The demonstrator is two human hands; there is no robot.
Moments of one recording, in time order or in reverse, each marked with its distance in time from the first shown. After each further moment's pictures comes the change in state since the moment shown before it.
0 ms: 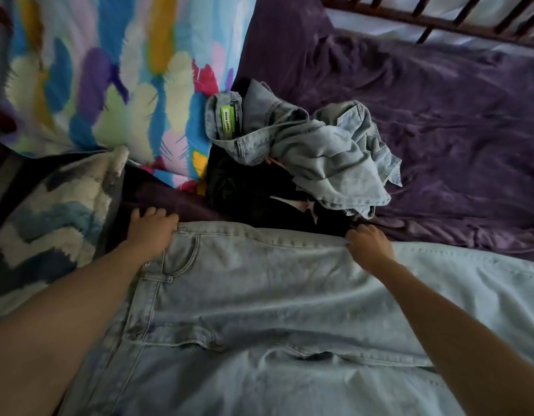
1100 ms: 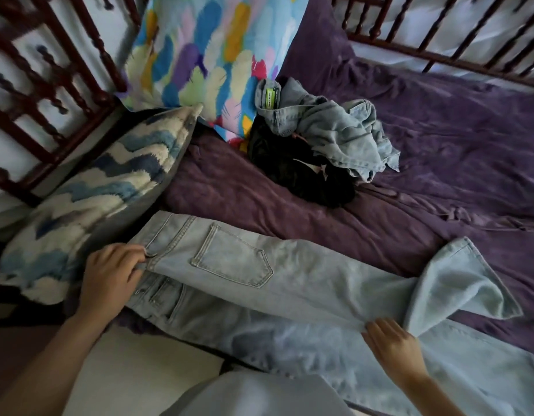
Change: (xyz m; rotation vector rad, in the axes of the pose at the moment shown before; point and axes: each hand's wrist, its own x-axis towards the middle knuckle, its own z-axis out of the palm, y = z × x) left_hand -0.336 -0.024 0.127 -0.398 1.015 0.067; right_hand -0.324 0.007 0.110 0.124 0.738 -0.455
